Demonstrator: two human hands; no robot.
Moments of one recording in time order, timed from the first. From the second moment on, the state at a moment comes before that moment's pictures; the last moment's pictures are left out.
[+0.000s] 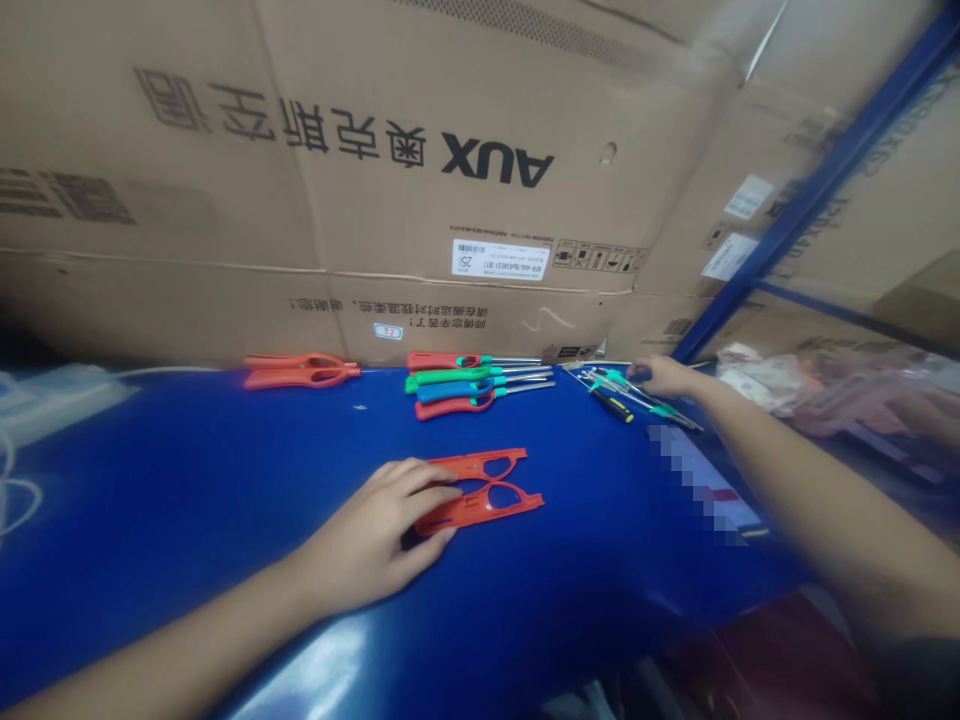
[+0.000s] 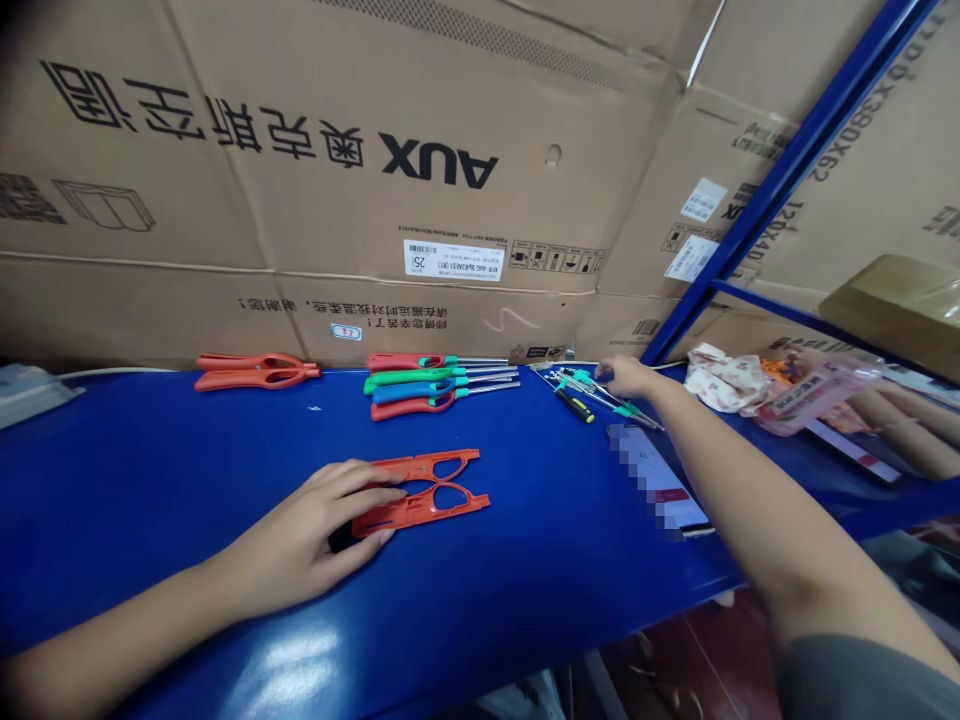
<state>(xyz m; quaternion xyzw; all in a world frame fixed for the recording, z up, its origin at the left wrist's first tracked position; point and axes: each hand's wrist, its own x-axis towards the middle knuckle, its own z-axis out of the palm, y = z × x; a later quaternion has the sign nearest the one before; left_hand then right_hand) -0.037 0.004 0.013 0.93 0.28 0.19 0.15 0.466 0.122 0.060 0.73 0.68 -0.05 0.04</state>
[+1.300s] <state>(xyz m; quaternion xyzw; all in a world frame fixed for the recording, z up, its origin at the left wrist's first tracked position) -0.037 -0.003 0.044 0.87 0.43 0.24 0.04 0.238 0.006 0.062 0.56 0.74 -0.25 -0.29</state>
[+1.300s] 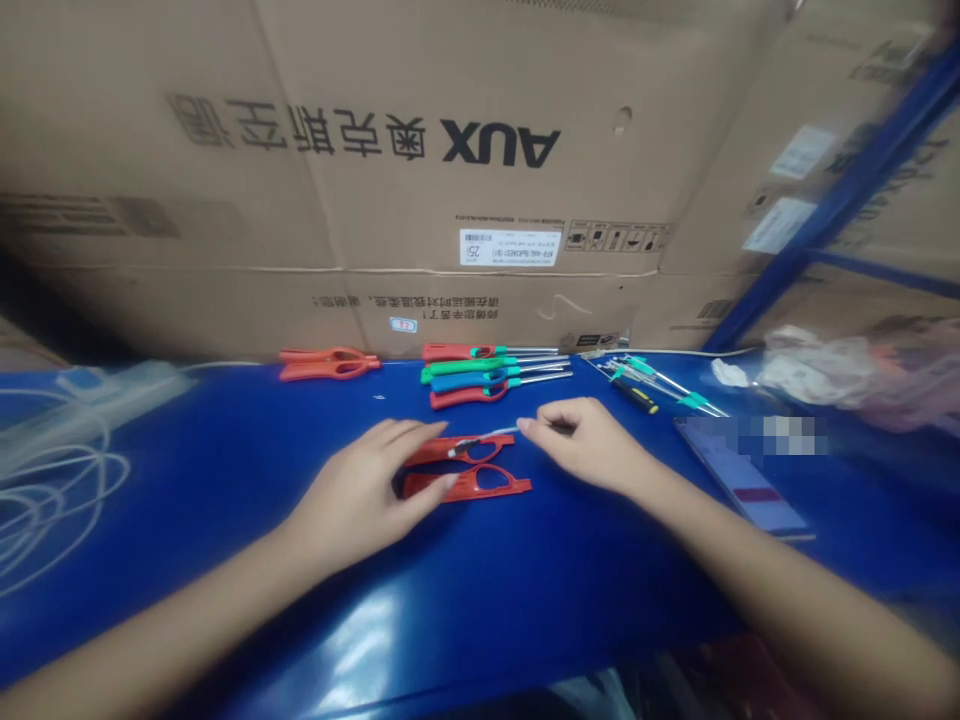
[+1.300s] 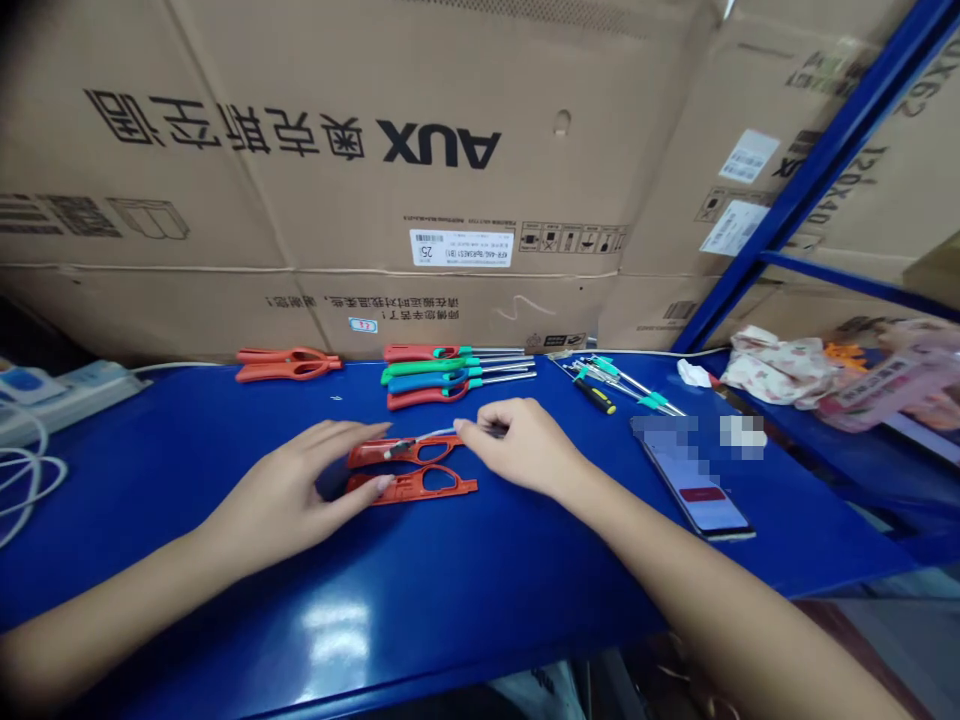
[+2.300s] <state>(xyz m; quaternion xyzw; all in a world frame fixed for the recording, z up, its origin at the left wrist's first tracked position) -0.028 0.011 0.009 0.83 0.35 0.38 0.18 0.253 0.001 0.034 0.40 0.89 -0.14 -0.16</state>
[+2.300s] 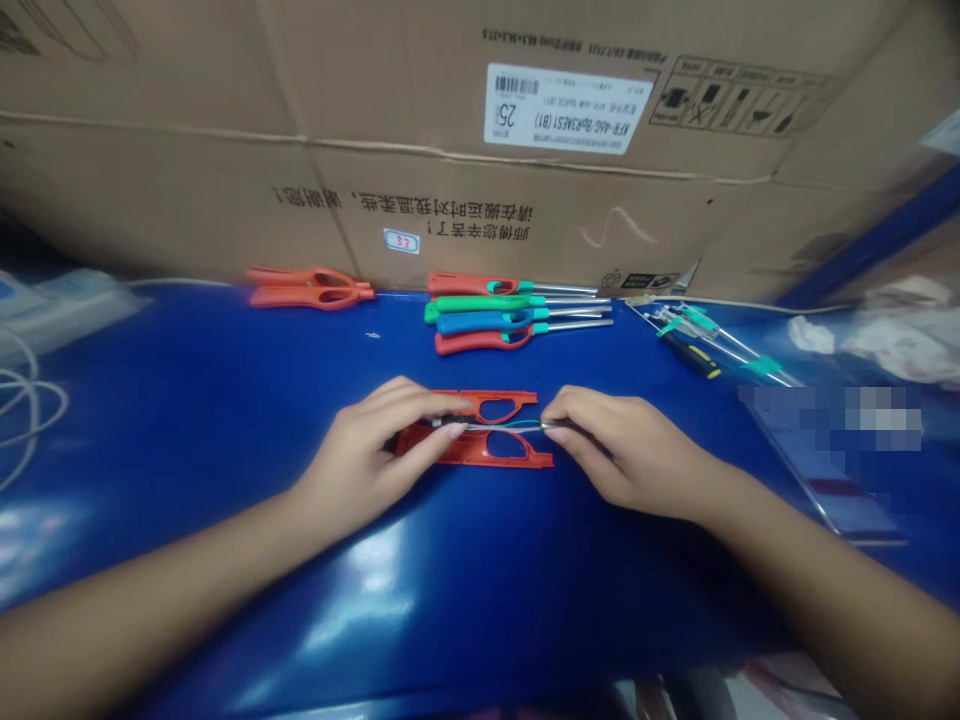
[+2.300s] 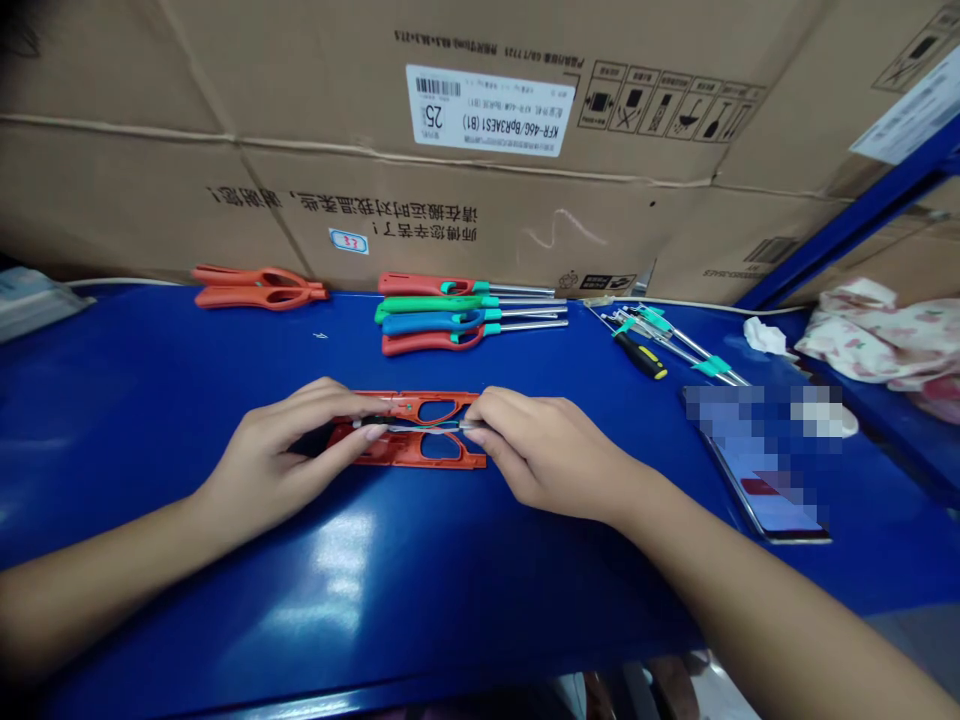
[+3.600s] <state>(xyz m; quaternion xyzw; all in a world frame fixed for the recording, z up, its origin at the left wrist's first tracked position) -0.030 0.016 0.002 0.89 0.30 0.33 0.15 0.262 -0.005 0.044 0.36 0.93 -0.08 -0.03</state>
